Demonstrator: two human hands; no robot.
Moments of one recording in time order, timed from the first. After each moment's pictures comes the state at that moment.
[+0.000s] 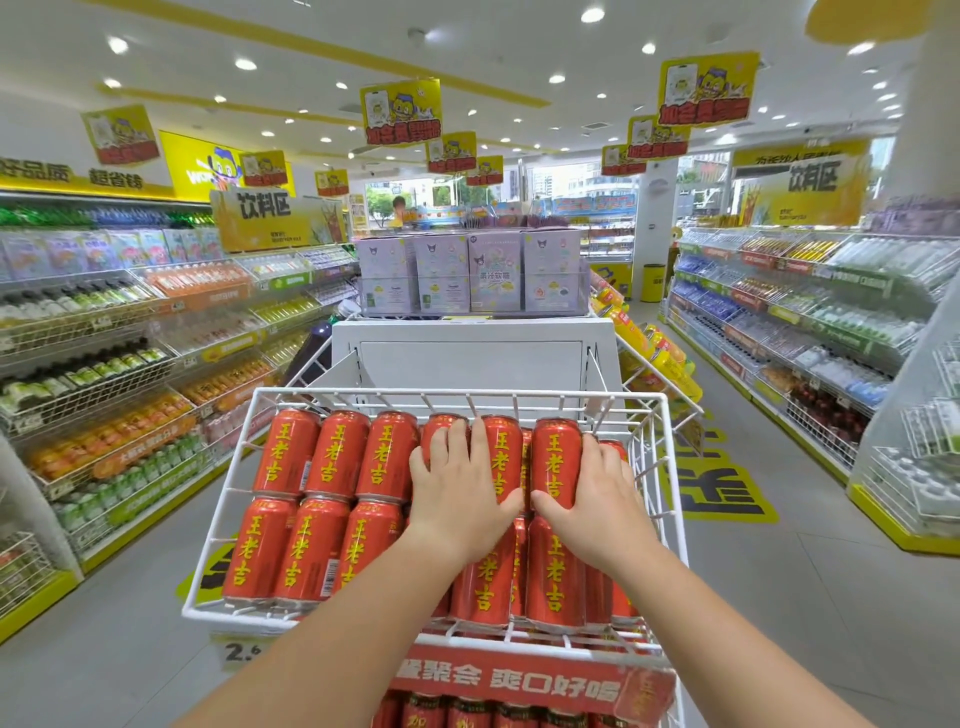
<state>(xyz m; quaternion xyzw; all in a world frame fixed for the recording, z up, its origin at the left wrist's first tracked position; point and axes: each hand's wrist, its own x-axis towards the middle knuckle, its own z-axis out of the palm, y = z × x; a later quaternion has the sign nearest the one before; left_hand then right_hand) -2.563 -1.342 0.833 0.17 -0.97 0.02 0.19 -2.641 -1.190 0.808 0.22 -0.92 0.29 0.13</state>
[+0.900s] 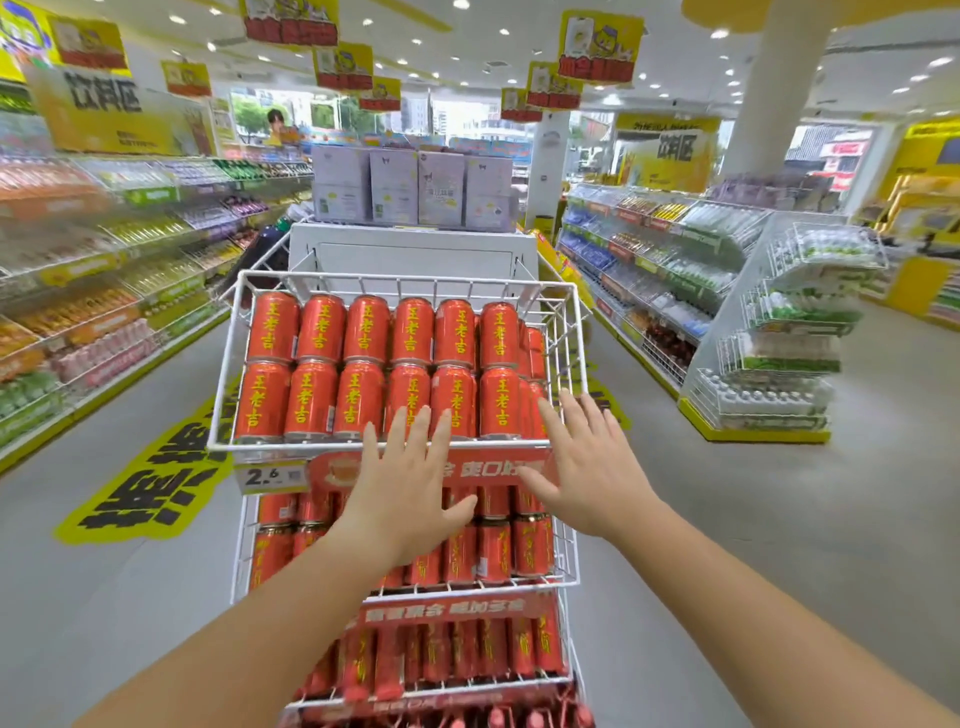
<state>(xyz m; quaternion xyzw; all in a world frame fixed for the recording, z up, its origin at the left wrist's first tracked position) -2.352 -1.329 0.769 0.00 -0.99 0.05 0.13 -2.428 -1.107 0.788 0.25 -0.96 0.00 0.16</state>
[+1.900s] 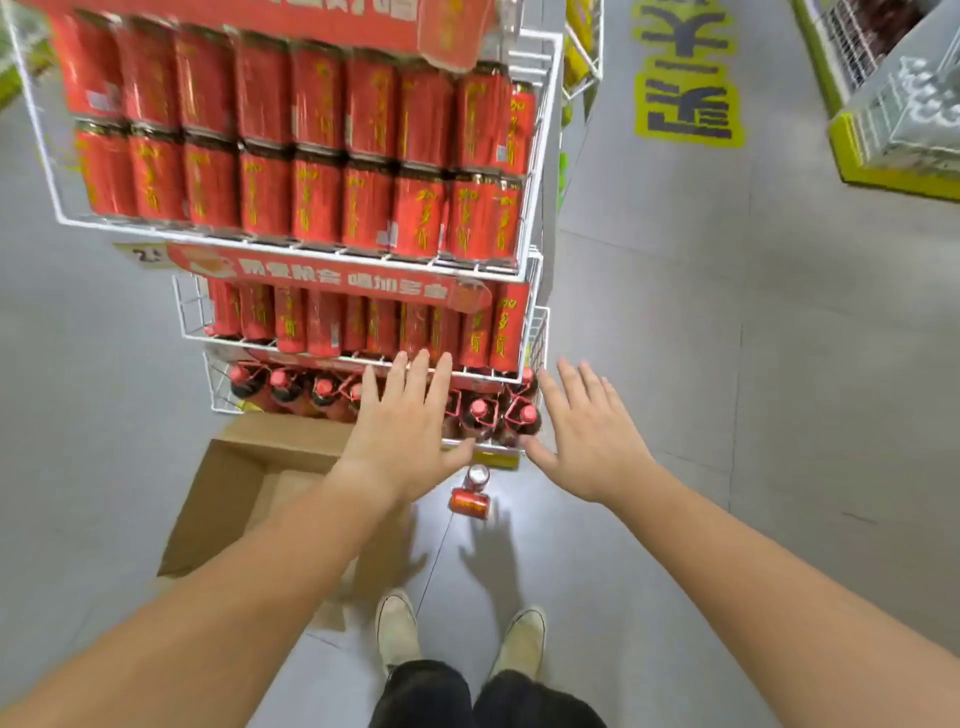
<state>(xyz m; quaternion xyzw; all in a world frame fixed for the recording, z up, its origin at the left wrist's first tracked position) -2.349 -1.102 0.441 0.09 -0.99 0.00 -0.12 -2.450 -0.900 0.437 0.35 -0.93 -0.01 -0.14</state>
